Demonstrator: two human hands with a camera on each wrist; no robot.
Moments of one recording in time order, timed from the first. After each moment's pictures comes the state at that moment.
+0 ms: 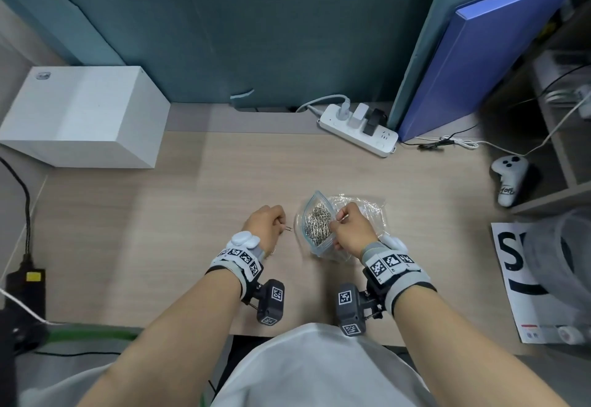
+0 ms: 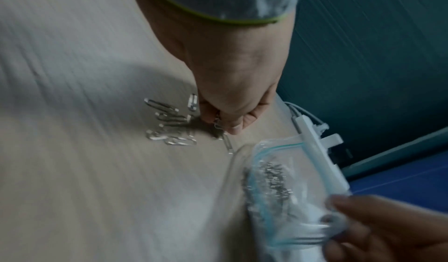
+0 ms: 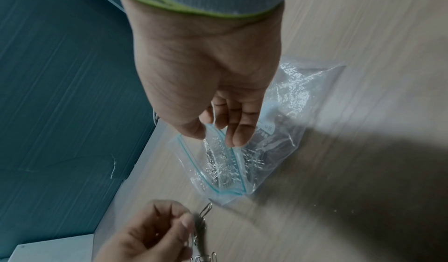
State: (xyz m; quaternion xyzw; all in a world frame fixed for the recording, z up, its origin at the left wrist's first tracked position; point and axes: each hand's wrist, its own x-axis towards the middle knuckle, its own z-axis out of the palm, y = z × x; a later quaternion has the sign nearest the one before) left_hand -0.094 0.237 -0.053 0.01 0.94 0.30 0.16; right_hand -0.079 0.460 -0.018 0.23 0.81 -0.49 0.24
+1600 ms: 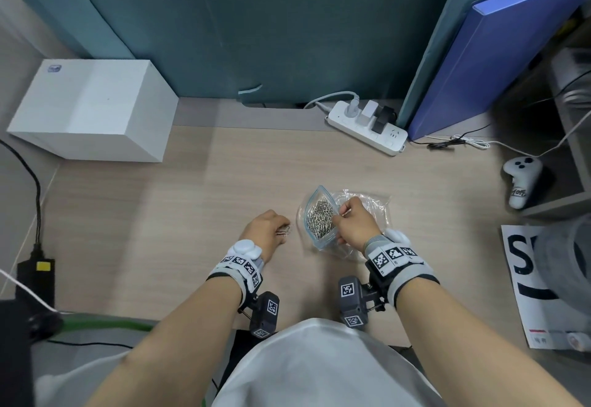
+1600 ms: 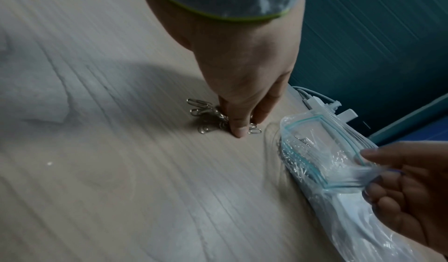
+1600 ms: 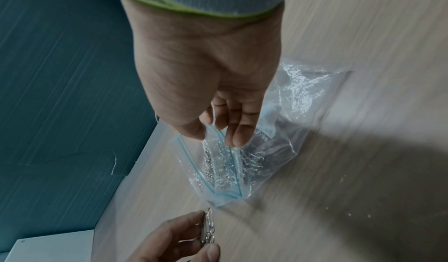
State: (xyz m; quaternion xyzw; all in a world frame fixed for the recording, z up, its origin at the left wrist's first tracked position) left_hand -0.078 0.219 -0.067 0.07 0.94 0.27 0.18; right_hand -0.090 0.456 -0.018 0.21 0.81 -0.49 0.25
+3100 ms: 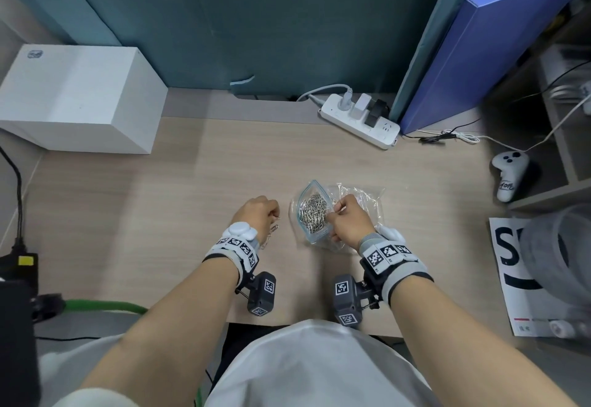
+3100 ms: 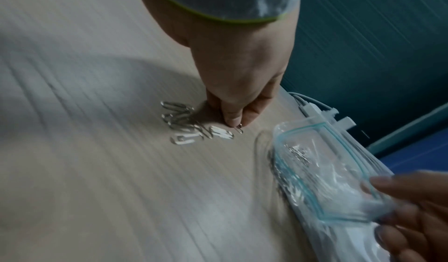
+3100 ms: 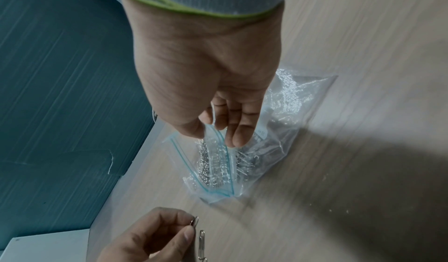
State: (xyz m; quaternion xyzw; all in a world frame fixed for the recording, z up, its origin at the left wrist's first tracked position) left_hand -0.096 0.222 -0.062 0.07 0.96 0.20 0.17; right_hand -0.079 0.459 -0.024 0.23 0.80 -0.50 0.24
